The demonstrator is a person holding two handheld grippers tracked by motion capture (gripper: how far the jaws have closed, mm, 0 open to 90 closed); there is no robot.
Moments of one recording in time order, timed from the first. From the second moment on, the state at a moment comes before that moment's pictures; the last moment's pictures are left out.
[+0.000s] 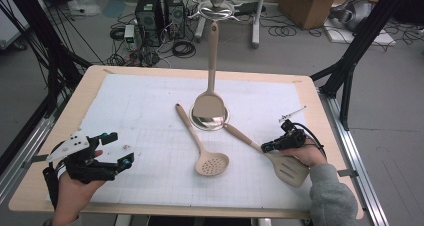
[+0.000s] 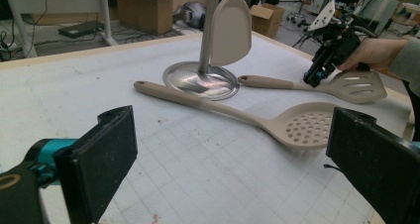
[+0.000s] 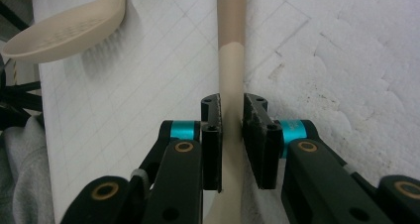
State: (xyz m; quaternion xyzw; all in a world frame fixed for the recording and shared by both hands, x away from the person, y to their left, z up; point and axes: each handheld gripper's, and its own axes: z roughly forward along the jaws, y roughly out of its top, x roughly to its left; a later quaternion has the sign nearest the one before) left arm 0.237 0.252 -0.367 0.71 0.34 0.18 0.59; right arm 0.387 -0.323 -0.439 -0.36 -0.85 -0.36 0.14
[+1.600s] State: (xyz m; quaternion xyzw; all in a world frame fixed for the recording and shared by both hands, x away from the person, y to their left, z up) left arm 0.239 0.246 -0.365 0.72 0.33 0.17 0.59; right arm 0.339 -0.280 -0.403 -0.28 -0.92 -0.25 -0.13
